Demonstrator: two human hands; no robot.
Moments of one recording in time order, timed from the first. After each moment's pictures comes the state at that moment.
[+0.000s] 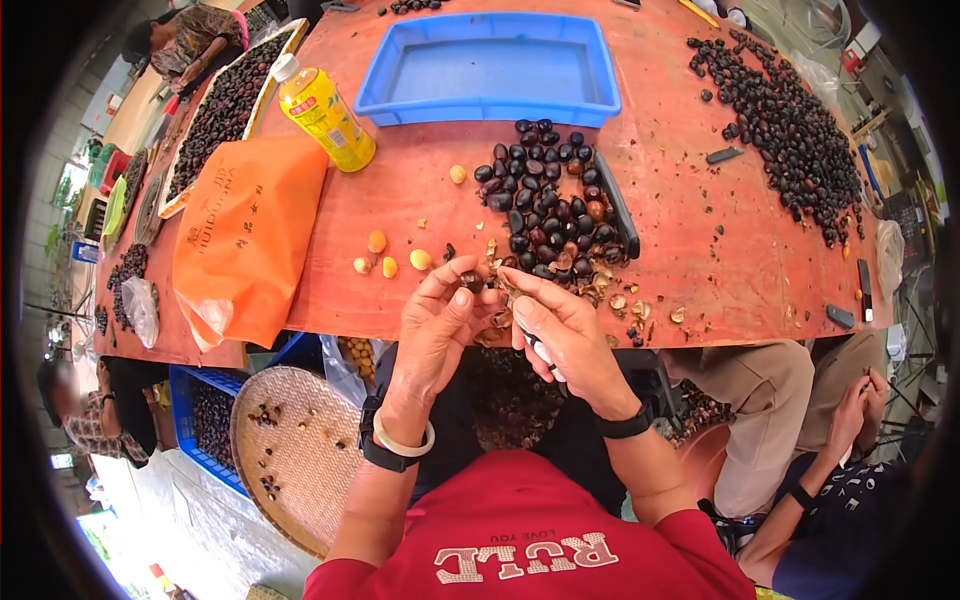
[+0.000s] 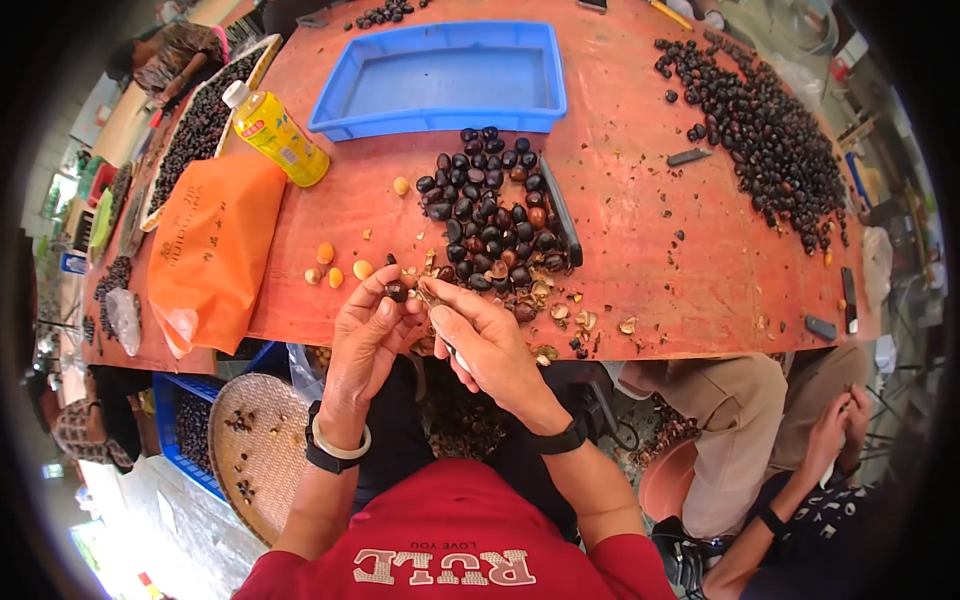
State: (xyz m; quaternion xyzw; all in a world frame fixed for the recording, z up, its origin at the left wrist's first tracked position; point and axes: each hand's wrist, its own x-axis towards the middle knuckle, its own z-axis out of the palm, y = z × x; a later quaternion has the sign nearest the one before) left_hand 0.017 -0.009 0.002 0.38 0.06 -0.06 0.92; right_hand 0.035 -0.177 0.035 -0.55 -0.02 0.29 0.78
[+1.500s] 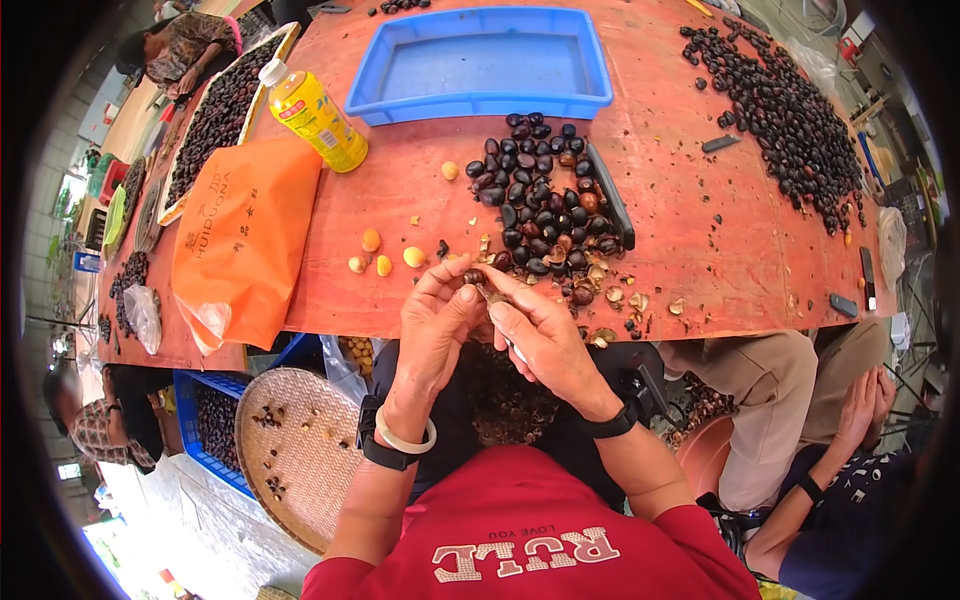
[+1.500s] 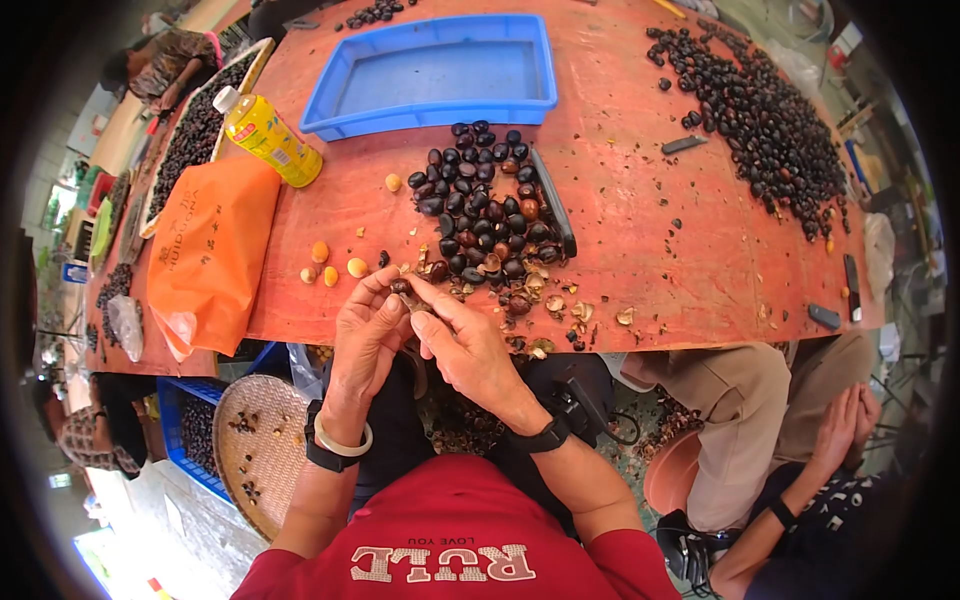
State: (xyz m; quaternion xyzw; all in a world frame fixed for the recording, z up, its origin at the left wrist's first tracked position) left_hand 0.019 -0.014 -0.009 0.43 0.10 -0.04 0.90; right_hand 0.028 -0.168 0.026 -0.60 -0.06 0.26 0.76
